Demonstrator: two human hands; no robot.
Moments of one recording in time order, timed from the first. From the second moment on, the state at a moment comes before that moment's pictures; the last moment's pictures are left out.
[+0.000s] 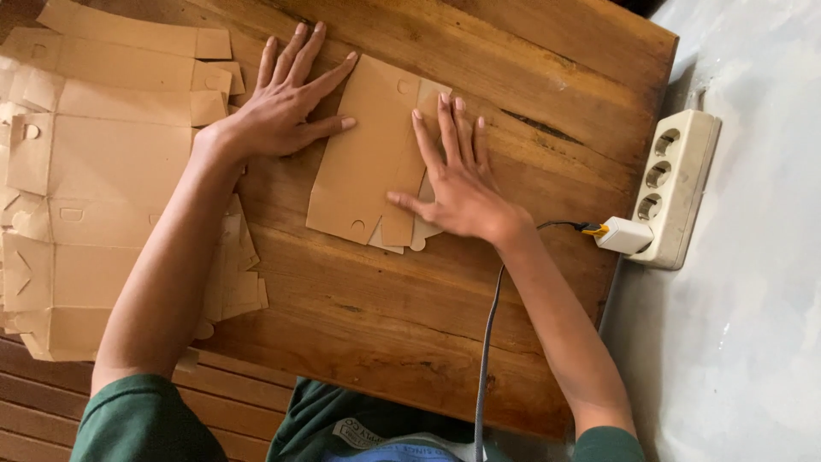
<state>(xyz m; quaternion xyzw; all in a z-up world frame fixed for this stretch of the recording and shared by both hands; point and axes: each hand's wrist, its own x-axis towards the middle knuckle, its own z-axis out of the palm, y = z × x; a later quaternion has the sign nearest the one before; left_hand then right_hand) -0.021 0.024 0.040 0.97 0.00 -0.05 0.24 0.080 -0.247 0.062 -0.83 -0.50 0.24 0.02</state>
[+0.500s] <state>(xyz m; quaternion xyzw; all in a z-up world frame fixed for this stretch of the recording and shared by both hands) -0.017 0.009 0.045 0.96 0.02 0.00 0.28 0.119 -0.258 0.059 -0.84 -0.50 0.17 0.11</state>
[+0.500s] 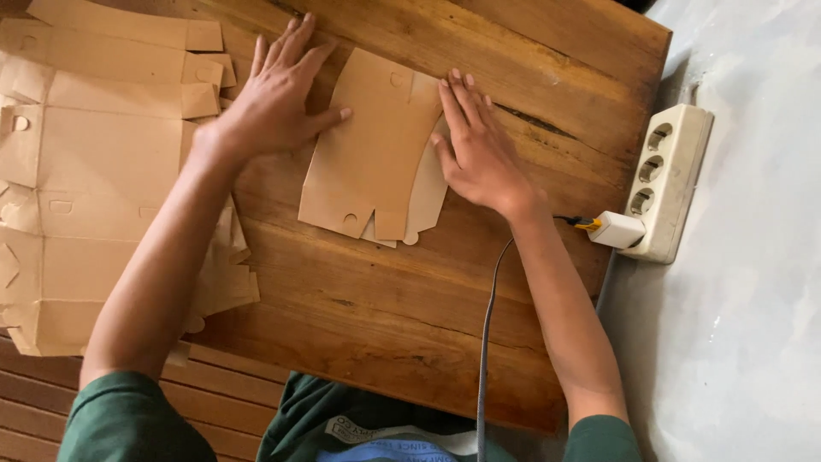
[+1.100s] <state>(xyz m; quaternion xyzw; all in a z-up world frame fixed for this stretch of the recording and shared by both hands) -0.046 -0.098 0.097 0.95 0.12 -0.03 0.28 0.123 -0.270 0.079 -0.83 -0.49 0.24 0.15</state>
